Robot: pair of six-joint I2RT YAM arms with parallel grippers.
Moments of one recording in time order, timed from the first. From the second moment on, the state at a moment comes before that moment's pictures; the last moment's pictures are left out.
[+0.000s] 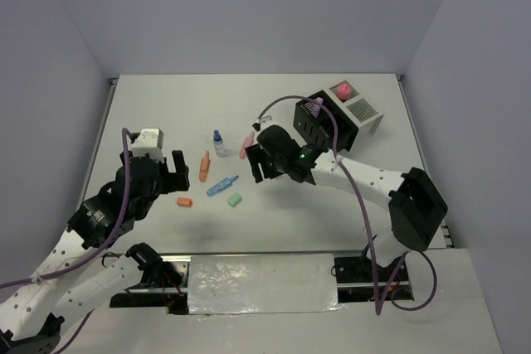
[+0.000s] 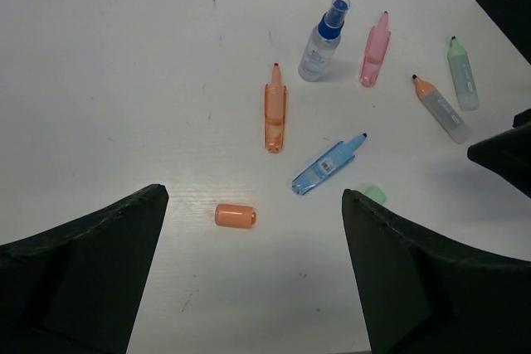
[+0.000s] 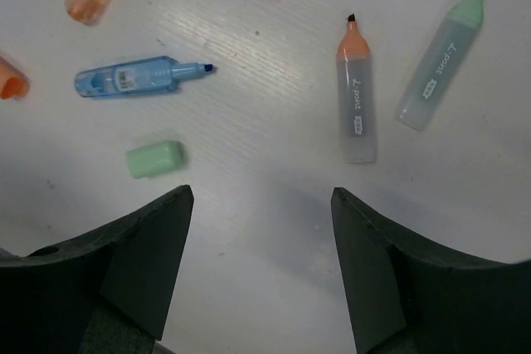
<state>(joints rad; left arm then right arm) -0.64 0.65 0.89 -0.78 -0.51 -0.39 0.88 1.51 1.10 -0.37 0.20 0.39</state>
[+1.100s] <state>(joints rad) -0.64 0.67 0.88 -0.74 -0.43 -0.34 0.66 1.95 1.31 -0.46 -0.03 0.09</state>
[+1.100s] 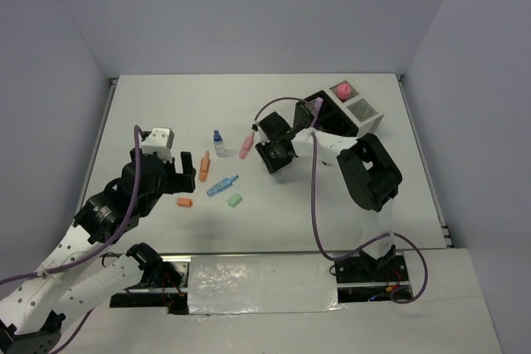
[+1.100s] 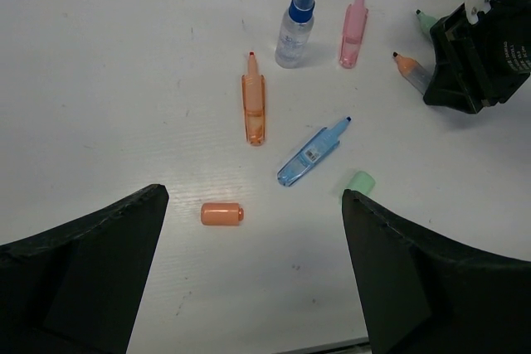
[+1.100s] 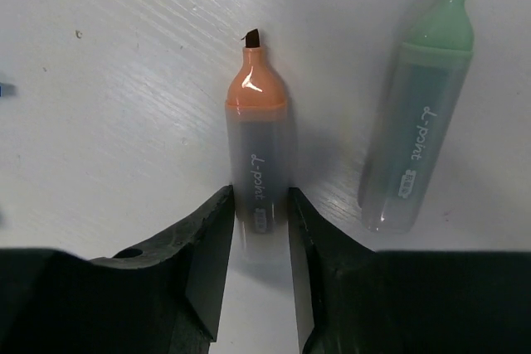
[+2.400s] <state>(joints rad) -0.45 1.16 0.76 -0.95 -0.56 -1.55 0.97 1.23 1.03 -0.51 0.04 0.30</state>
